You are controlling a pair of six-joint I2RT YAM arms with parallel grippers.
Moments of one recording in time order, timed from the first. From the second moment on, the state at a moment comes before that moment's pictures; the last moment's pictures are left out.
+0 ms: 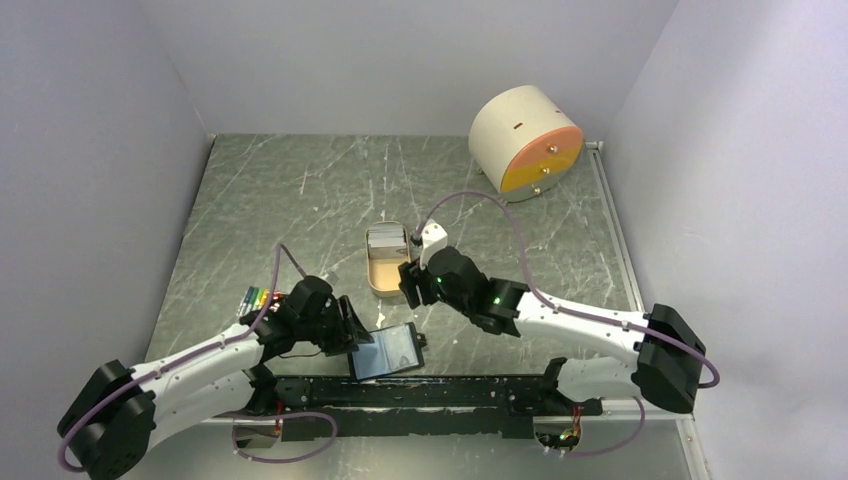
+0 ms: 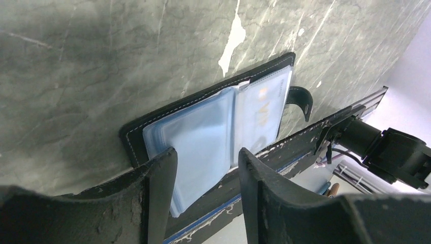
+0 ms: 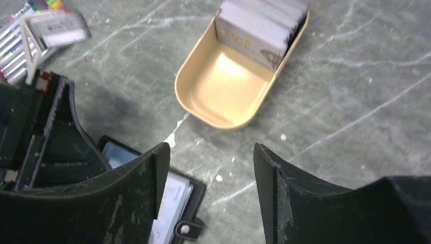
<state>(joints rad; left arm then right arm) -0.72 0.89 0.27 -0.26 0.24 -1.08 1.06 1.21 0.73 -0.04 0.30 0.30</state>
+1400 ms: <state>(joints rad) -0.73 0.94 0.27 -0.24 0.21 -1.14 0.97 1.25 0.79 0.00 0.14 0.18</state>
